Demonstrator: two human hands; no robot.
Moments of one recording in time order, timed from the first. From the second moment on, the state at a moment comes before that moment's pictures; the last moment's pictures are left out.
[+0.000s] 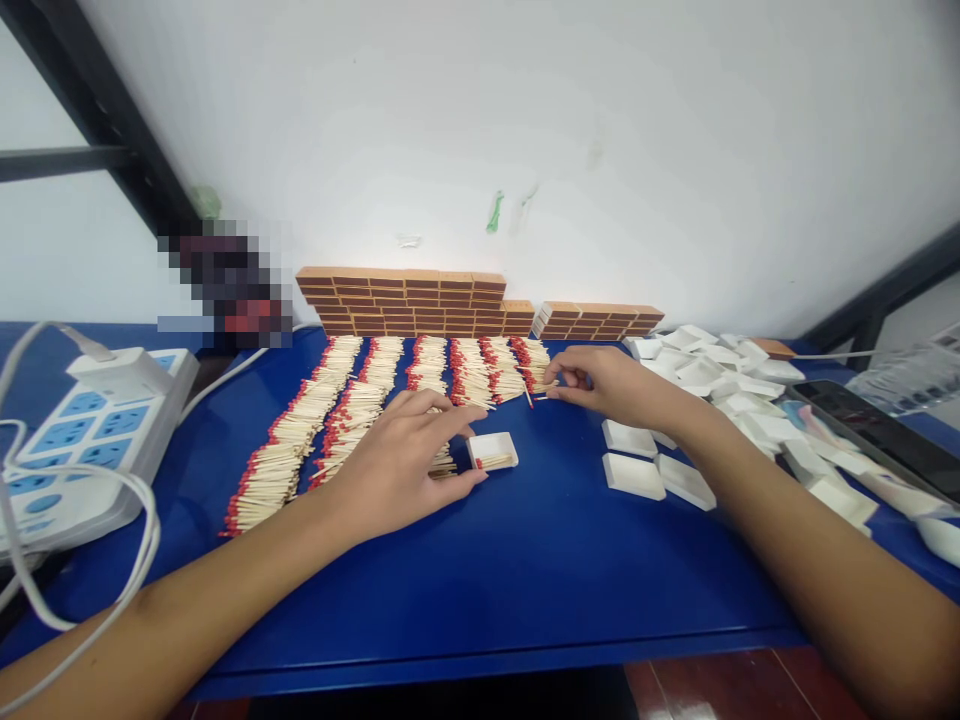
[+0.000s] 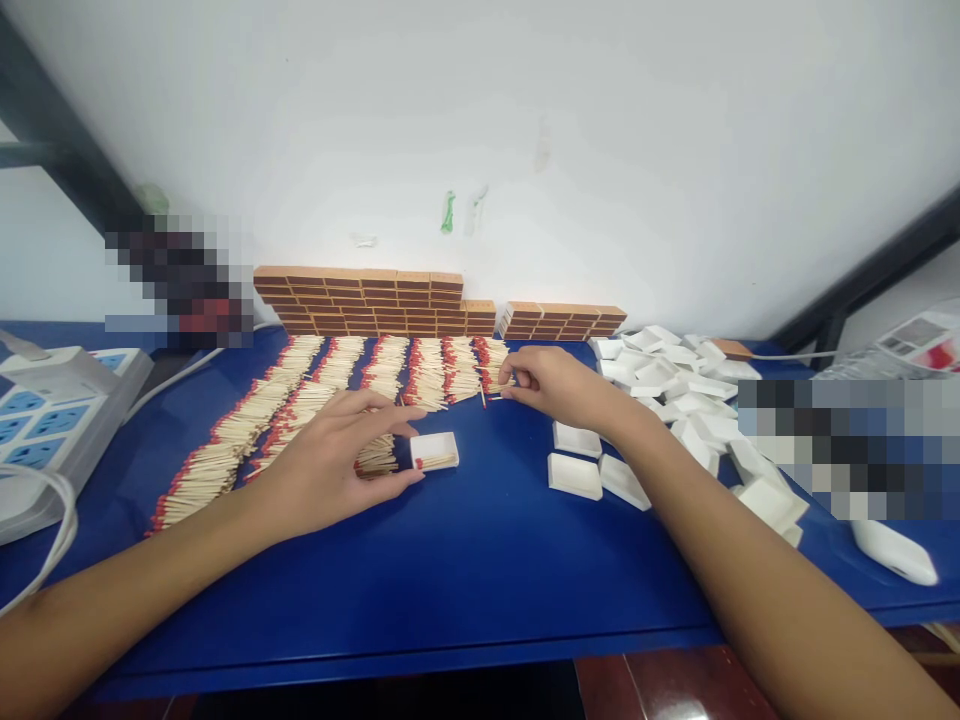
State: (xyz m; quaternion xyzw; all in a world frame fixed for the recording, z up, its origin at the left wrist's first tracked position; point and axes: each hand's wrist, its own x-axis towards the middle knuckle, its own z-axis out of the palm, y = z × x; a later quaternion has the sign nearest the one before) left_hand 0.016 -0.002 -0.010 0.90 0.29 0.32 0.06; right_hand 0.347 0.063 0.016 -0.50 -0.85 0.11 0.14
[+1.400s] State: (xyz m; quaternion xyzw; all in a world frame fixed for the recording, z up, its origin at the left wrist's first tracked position) left_hand 0.016 -0.003 -0.008 0.90 0.30 0.31 0.06; right_hand 0.358 0.063 0.020 -0.50 -0.85 0.14 0.07
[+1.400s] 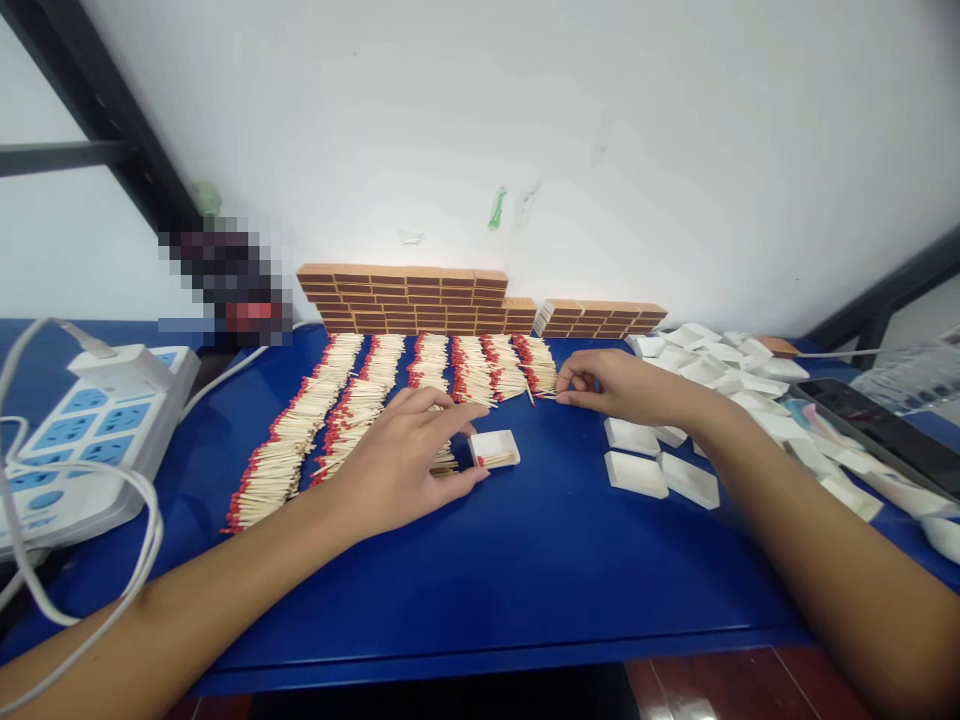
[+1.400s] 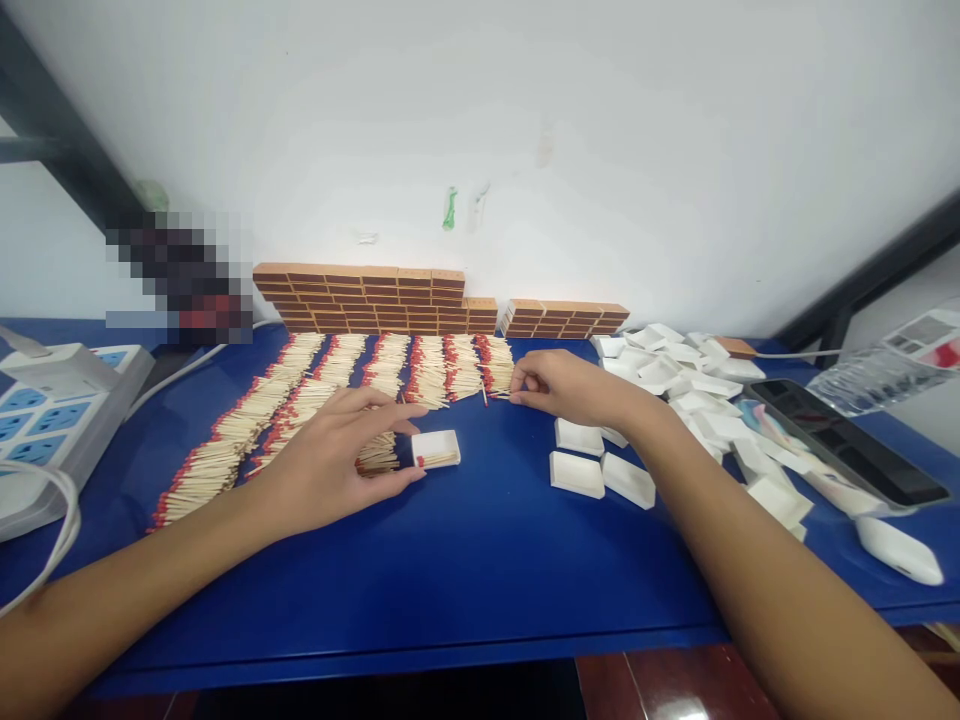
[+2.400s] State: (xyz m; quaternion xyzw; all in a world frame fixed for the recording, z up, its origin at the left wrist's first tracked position) left_hand 0.017 -0.002 -0.010 0.90 0.30 0.31 0.06; right_hand 0.357 0.049 0.034 -0.52 -0.83 0.22 0.02
